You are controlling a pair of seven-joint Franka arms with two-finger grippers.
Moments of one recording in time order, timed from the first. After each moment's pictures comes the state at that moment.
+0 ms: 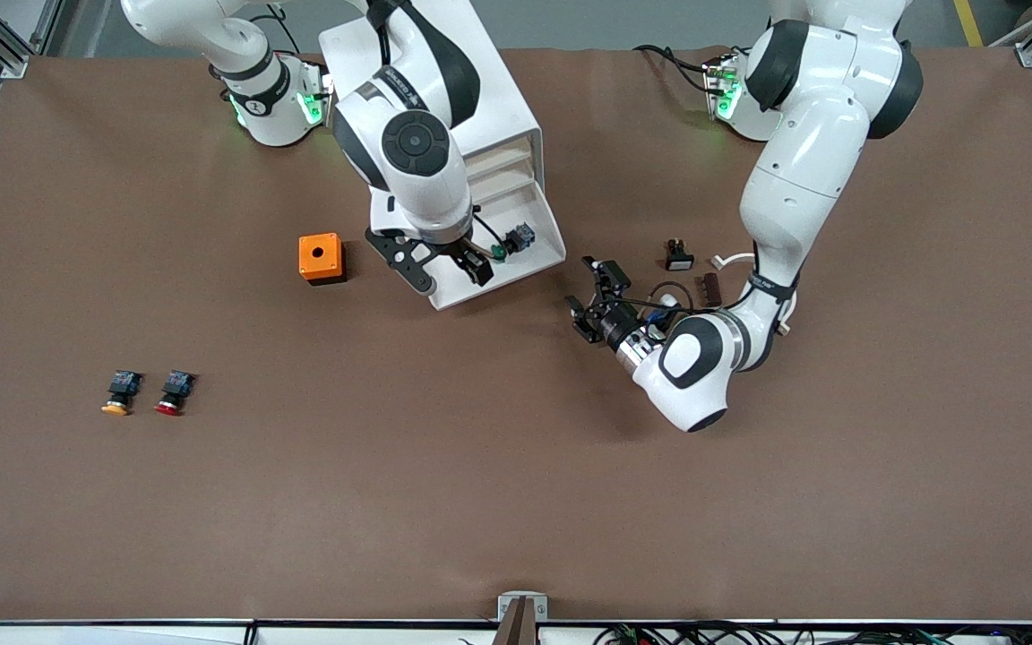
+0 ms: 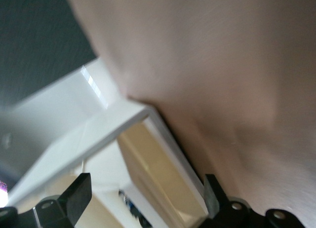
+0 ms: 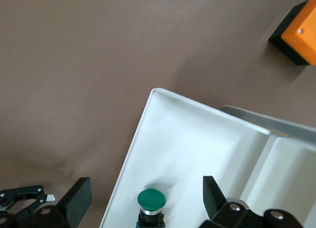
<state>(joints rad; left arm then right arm) -0.31 1.03 -0.11 -1.30 -0.79 1.43 -1.61 0.77 0.35 -0.03 -1.75 0.09 2.03 1.51</state>
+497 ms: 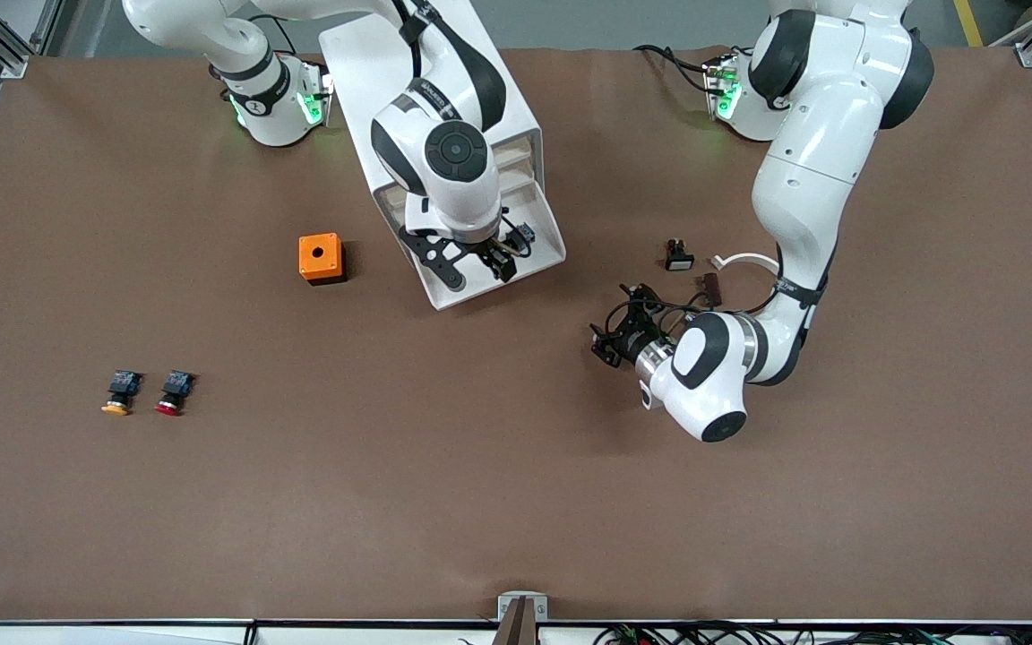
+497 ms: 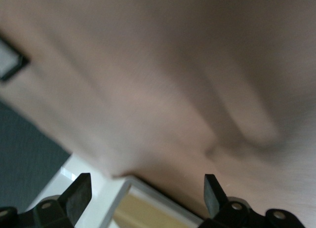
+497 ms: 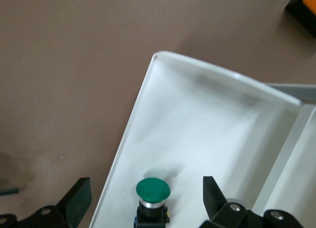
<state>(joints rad) -0.31 0.98 -0.09 -1.29 -0.55 1.58 -1.19 0.82 0.41 -0.03 -1.75 0.12 2.07 1.55</state>
